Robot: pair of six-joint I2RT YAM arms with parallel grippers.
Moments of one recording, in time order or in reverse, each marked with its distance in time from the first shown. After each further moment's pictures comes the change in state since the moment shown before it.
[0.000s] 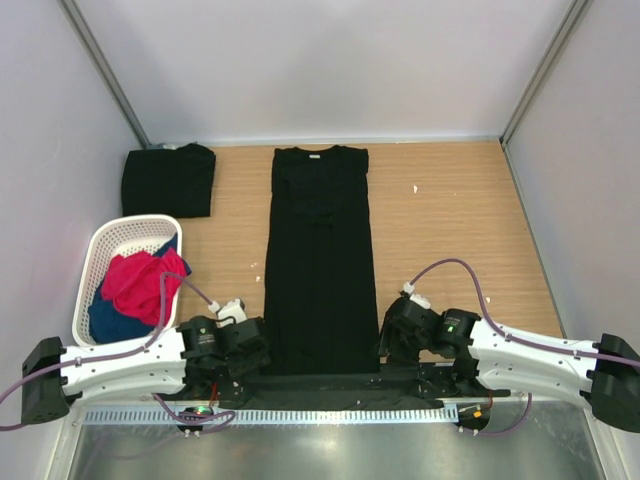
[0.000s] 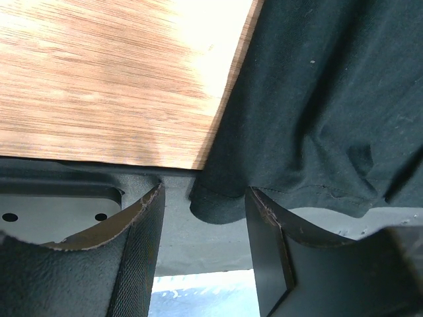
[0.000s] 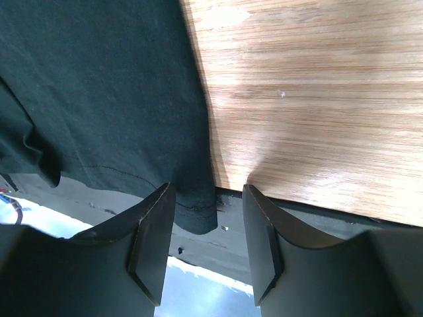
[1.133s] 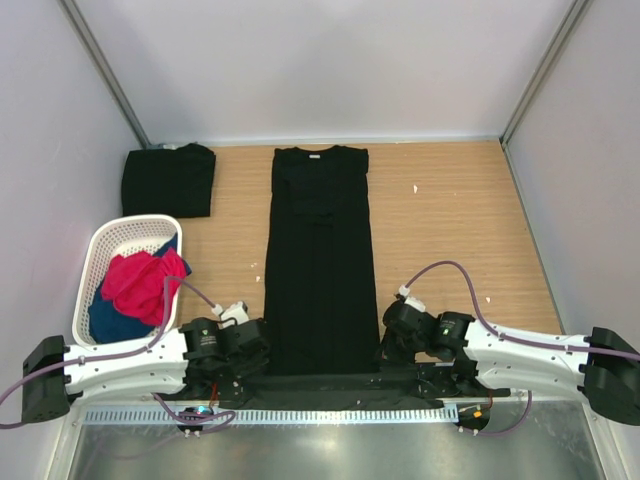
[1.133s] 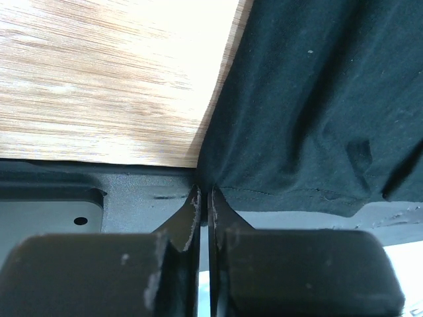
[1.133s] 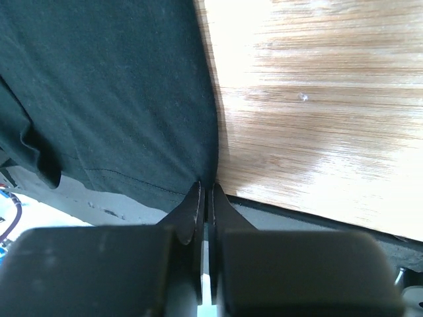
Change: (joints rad) left arm -0.001 0.018 -0.031 0.063 0.039 -0.026; right arm 0.037 0.042 -0.033 0.095 -0.006 0.021
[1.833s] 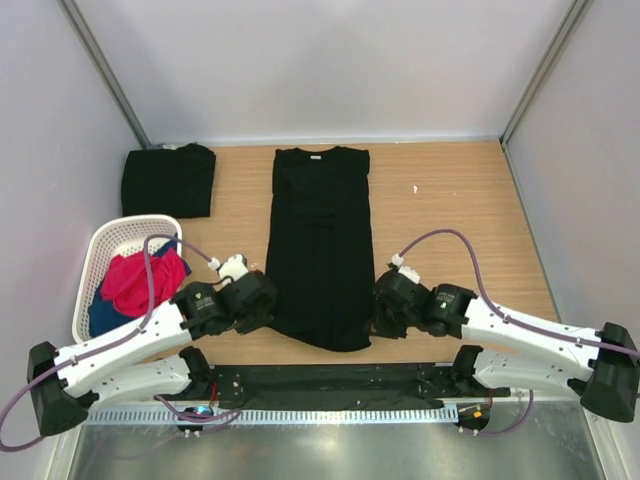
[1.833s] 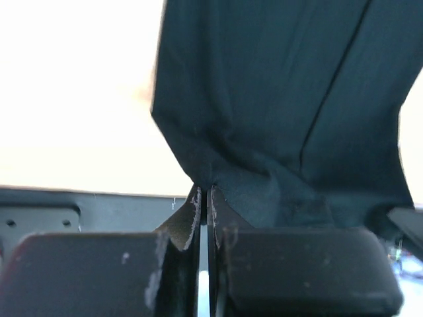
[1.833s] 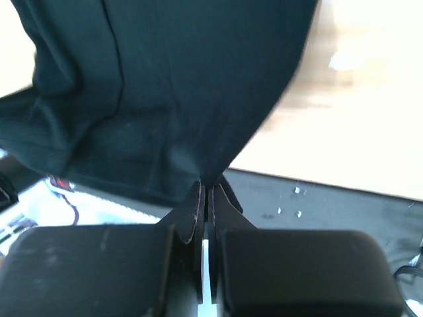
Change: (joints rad) left arm 0.162 0.092 0.372 -0.150 -0.168 0.229; right arm -0.029 0.071 0.332 -0.214 0.079 -0.054
